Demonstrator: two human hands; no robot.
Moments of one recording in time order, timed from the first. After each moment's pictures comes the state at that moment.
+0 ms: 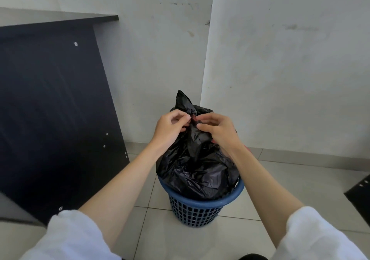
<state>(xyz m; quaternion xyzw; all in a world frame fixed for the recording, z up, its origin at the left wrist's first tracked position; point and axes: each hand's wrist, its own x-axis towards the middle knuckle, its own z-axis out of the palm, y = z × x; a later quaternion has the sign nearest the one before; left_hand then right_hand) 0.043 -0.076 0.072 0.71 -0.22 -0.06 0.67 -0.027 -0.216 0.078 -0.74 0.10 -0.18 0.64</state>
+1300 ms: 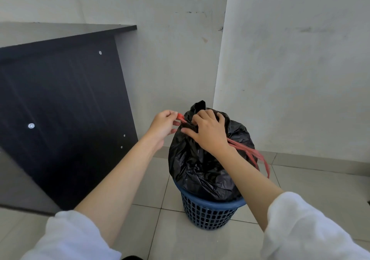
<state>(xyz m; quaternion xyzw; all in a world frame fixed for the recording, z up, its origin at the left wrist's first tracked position) 0.052 -0.033 0.100 0.75 -0.10 -0.11 0.65 0.008 -0.168 0.064 -0.95 0.03 -0.30 0.07</state>
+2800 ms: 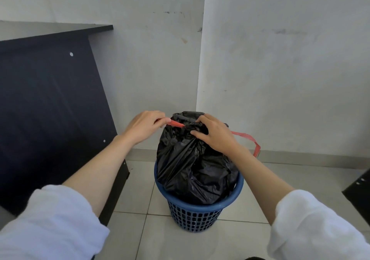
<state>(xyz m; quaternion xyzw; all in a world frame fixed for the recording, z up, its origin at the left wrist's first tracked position) 0.097 -0.031 0.093 0.89 -0.40 0.07 0.22 -0.020 -0.239 0.073 -0.96 -0.02 -0.21 0.18</state>
